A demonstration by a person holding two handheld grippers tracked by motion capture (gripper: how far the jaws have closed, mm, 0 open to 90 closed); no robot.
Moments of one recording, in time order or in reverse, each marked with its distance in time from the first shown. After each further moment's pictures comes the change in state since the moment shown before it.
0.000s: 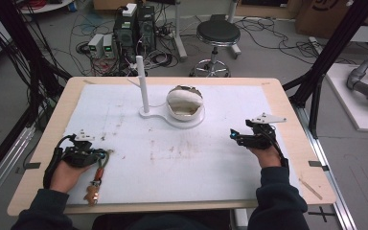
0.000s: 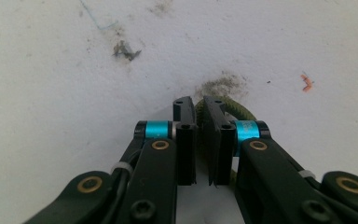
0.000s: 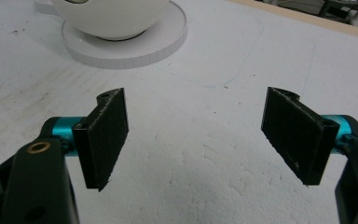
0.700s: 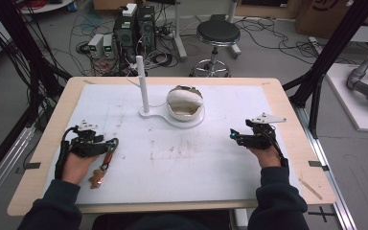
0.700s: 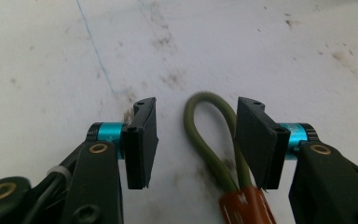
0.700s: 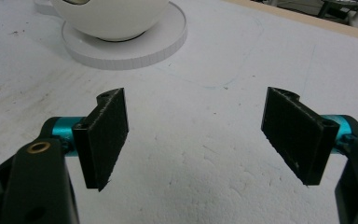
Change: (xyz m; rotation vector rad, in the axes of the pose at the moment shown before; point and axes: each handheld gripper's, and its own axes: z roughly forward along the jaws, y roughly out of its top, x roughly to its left) left arm -0.004 0.021 0.006 -0.119 0.034 -0.131; right arm 0.000 0.000 0.000 -0.001 -0.003 -0.006
